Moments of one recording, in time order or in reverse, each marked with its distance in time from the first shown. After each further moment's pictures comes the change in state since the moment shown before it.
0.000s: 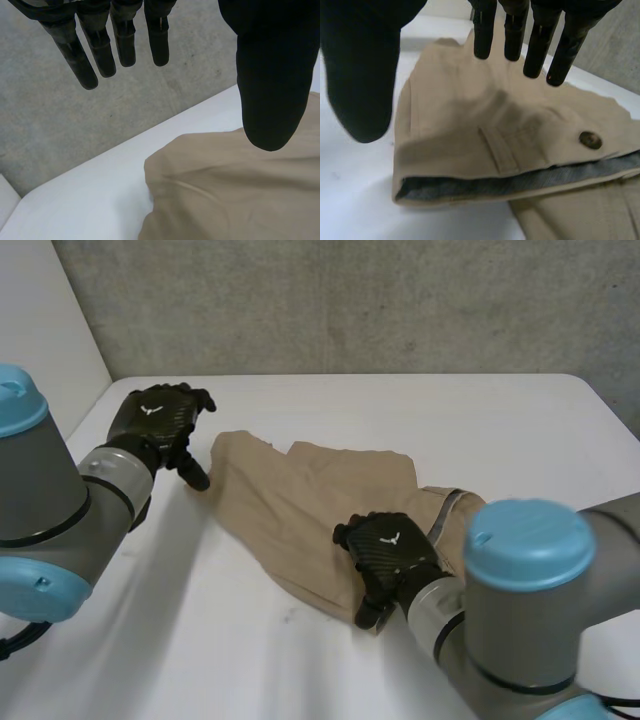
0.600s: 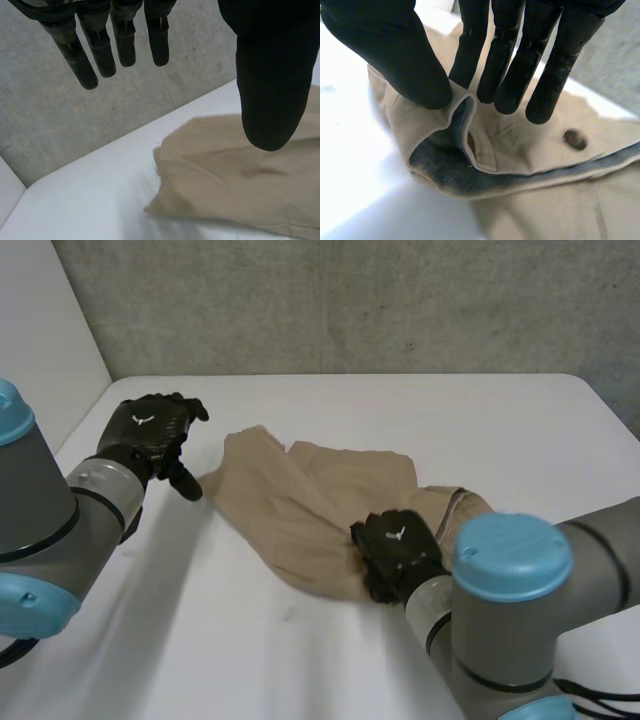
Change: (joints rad) left arm 0.016 0.047 -0.068 0.006 0.001 0.004; right arm -0.005 0.052 0.007 -0.117 0.080 -0.066; left_hand 0.000 0.000 0.000 0.000 0.000; right_hand 0.665 0.829 0.828 0.841 0.804
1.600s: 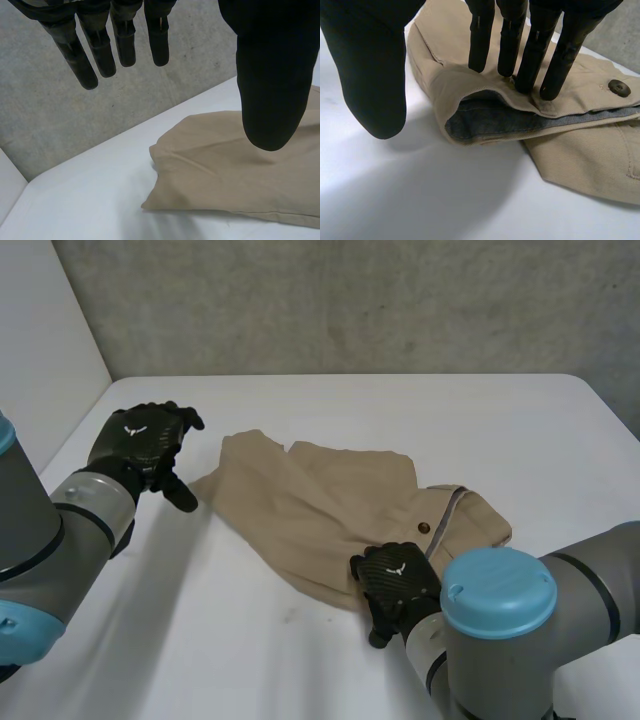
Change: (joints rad) left arm 0.009 0.065 -0.083 0.006 0.006 -0.002; right arm 0.041 0.018 0.074 0.013 0.039 0.030; left_hand 0.000 0.000 0.000 0.000 0.000; right_hand -0.523 -0.664 -0.673 -0.672 -0.622
